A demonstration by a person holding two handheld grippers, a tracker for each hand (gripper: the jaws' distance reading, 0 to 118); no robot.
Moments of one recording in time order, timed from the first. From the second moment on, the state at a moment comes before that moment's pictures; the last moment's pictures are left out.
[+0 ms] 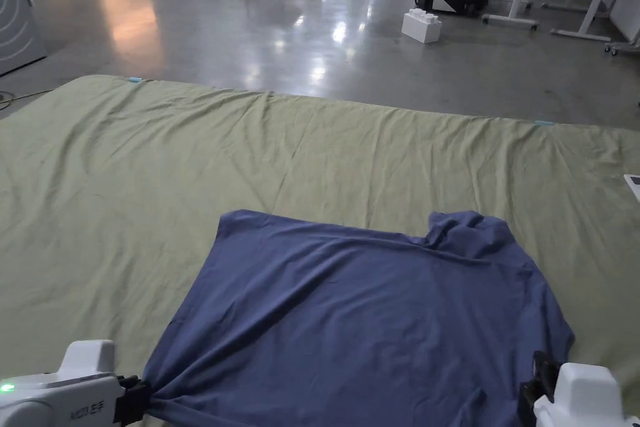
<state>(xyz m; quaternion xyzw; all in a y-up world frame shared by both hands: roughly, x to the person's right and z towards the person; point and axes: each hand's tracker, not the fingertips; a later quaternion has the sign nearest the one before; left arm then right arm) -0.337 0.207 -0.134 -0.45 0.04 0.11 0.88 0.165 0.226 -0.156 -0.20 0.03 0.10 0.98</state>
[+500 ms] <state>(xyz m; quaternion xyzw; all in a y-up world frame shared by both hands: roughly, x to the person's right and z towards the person) -0.319 0.183 -0.134 -0.45 0.06 0.07 0.89 0.236 0.164 -0.129 -0.43 -0.01 0.05 0.90</state>
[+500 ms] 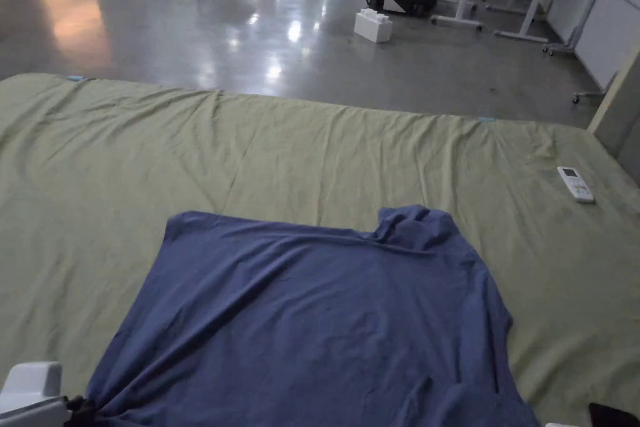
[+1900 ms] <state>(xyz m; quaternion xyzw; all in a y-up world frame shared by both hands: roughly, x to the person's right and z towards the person) -0.319 0.229 -0.178 -0.39 0.05 0.07 0.92 0.233 0.227 -0.191 -0.41 -0.01 0.06 0.91</state>
